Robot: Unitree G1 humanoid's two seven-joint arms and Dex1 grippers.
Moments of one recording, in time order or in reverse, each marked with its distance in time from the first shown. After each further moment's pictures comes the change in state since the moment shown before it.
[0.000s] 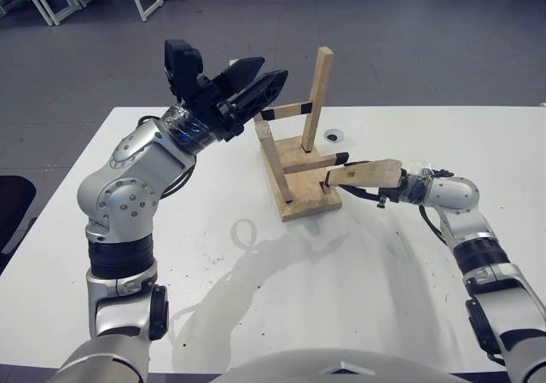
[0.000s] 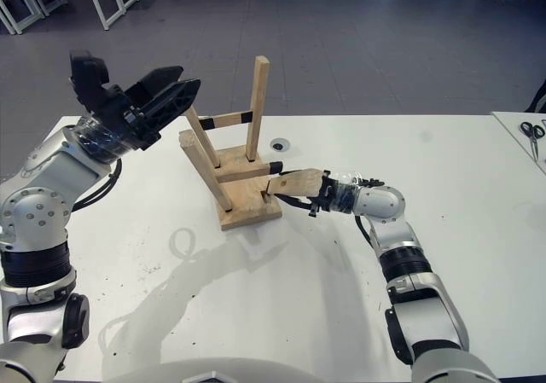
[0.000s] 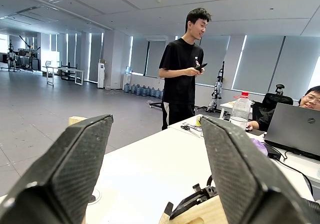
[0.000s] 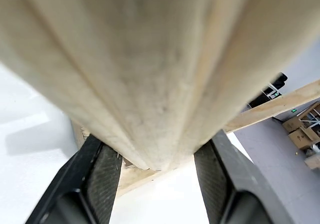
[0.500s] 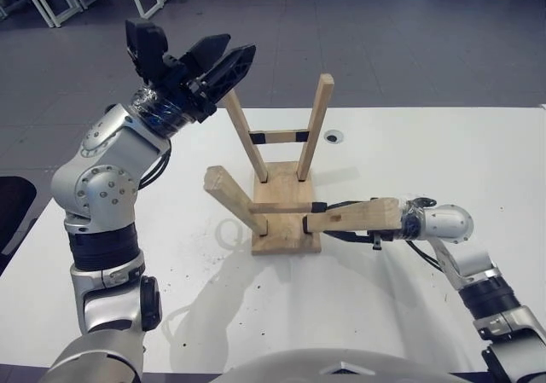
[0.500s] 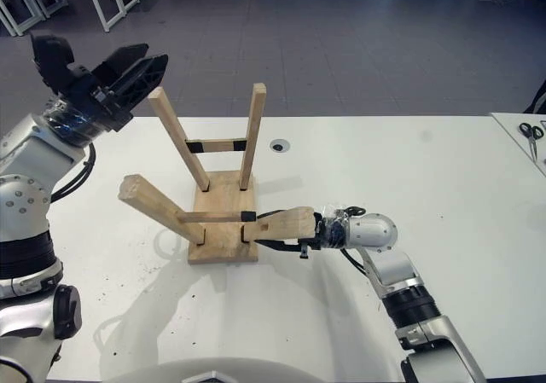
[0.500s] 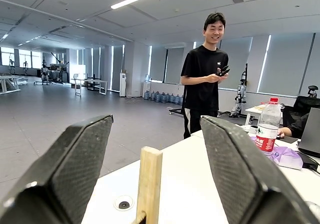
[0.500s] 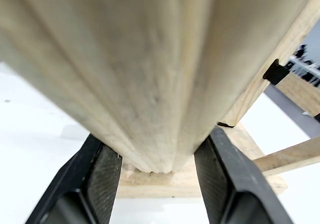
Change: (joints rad) left arm -0.045 0.048 0.078 0.076 0.060 -0.026 -0.032; right arm 0.281 -0.086 0.083 -0.598 0.207 0.437 0.092
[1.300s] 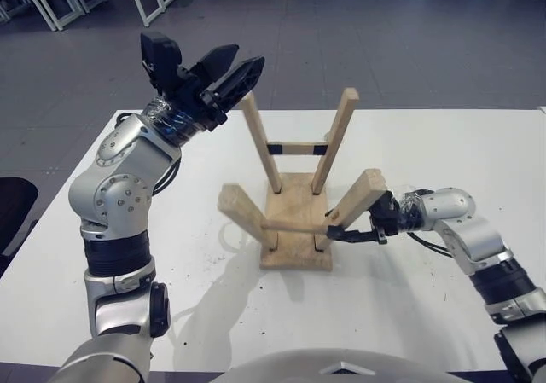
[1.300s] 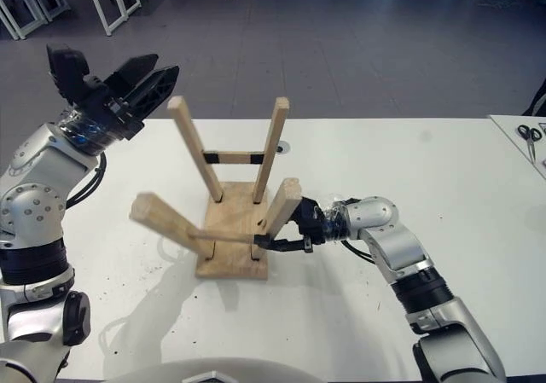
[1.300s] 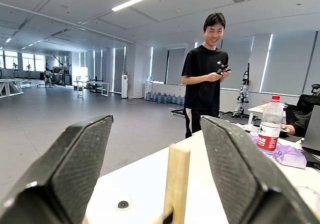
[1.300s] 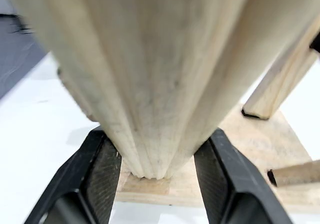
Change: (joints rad) left arm 0.039 -0.060 -0.030 -0.037 0.068 -0.028 0.012; right arm -0.108 -0.026 0.000 0.082 0.046 0.195 0.019
